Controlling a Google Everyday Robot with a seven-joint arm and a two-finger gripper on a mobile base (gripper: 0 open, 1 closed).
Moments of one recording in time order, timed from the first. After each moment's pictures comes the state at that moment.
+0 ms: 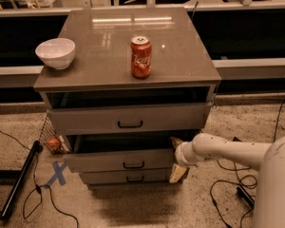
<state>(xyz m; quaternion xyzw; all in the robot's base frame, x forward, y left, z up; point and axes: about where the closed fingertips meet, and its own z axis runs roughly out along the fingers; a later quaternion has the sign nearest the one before) 0.603 -0.137 0.408 -0.67 0.69 0.04 0.28</state>
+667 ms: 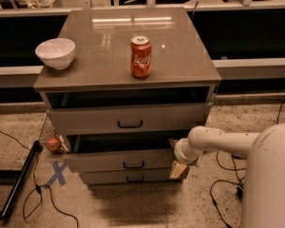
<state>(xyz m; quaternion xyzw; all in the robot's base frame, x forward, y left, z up) 0.598 -0.139 0.417 -0.70 0.68 0.04 0.23</state>
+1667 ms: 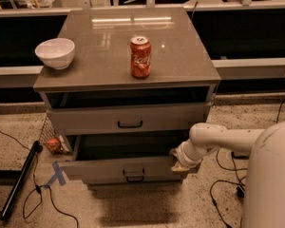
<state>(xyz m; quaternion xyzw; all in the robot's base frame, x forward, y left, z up) 0.546 -0.149 0.420 -0.73 0.66 0.09 0.15</state>
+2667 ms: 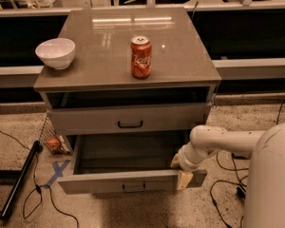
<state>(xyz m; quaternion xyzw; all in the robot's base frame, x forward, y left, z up) 0.541 -0.149 0.424 -0.73 0.66 0.10 0.14</state>
